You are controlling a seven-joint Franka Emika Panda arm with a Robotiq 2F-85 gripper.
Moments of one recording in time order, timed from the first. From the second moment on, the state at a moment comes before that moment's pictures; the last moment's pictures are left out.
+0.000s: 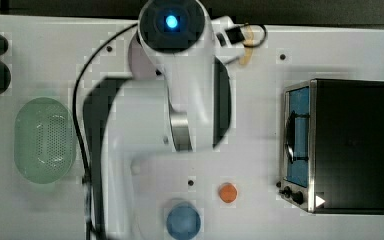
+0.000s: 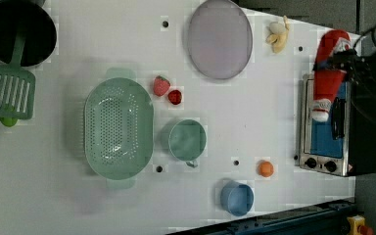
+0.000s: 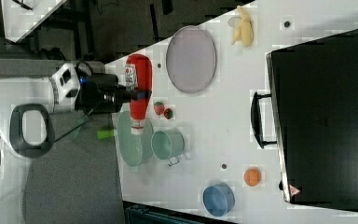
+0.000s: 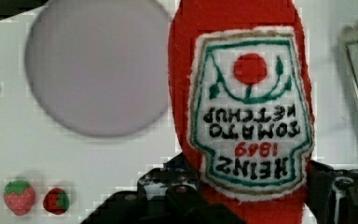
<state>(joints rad) -0.05 0.13 0.10 -1.80 -0.13 0.38 -0.31</state>
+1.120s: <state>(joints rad) -0.10 0.25 0.05 -2.42 -0.02 0.99 -0.23</state>
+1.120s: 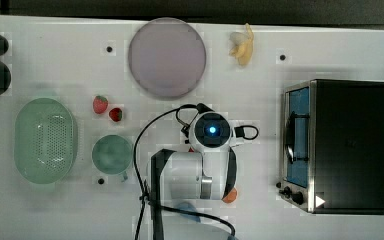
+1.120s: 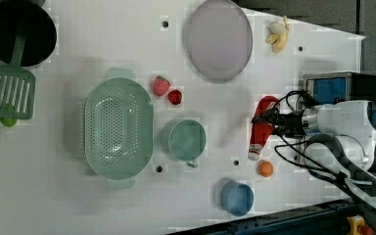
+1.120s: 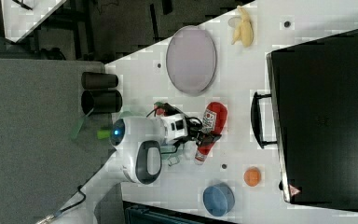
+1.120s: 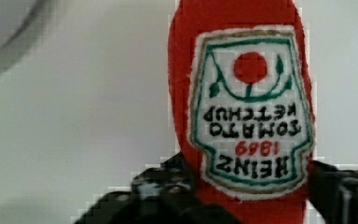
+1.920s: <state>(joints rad) -0.10 0.04 0.05 -2.31 -0.03 0.77 -0.22</state>
